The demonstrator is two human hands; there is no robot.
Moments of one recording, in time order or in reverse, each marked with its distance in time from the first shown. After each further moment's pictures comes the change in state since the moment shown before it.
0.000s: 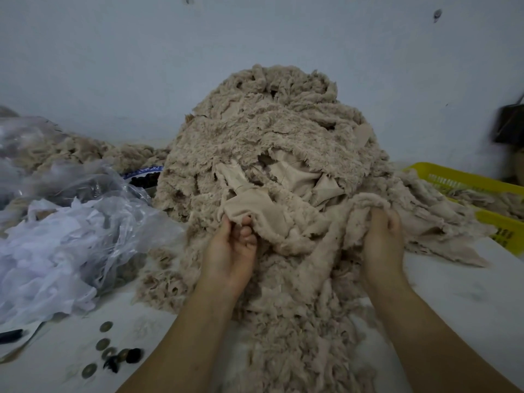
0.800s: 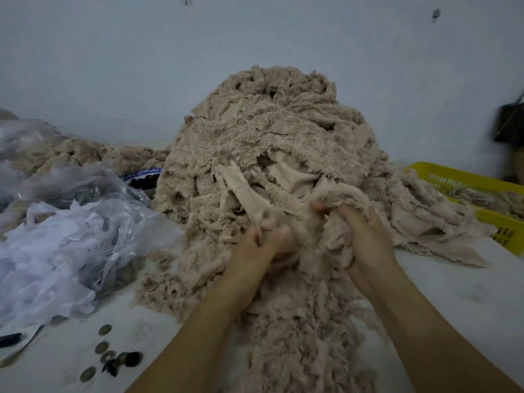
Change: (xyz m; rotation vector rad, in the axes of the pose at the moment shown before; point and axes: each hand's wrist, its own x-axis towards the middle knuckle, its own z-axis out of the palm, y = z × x) left_hand -0.015 -0.020 0.000 1.000 -0.212 0.083; right_hand -0.022 -0.023 0.008 0.387 -0.534 0.072
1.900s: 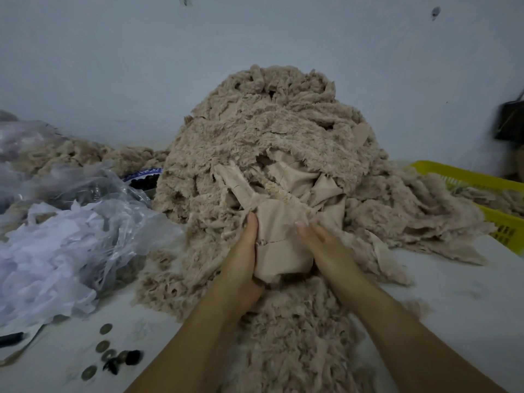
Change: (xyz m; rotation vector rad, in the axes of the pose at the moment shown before) left_hand -0.008 0.010 0.003 -0.431 -0.093 -0.092; right_hand -0.014 0.026 0.007 -0.644 -0.159 0.190
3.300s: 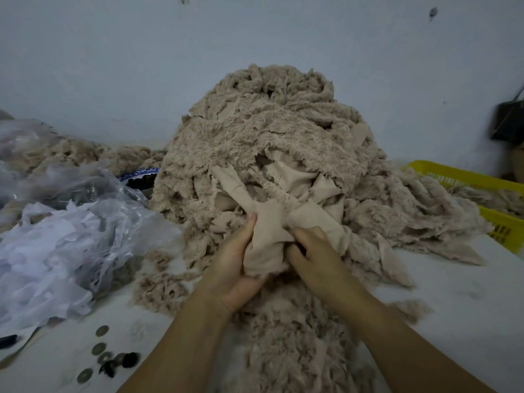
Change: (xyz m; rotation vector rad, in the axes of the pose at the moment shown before) left_hand -0.003 0.011 -0.004 -0.277 -0.071 -0.095; right_hand 0.006 0.015 0.010 -0.443 -0.026 -0.320
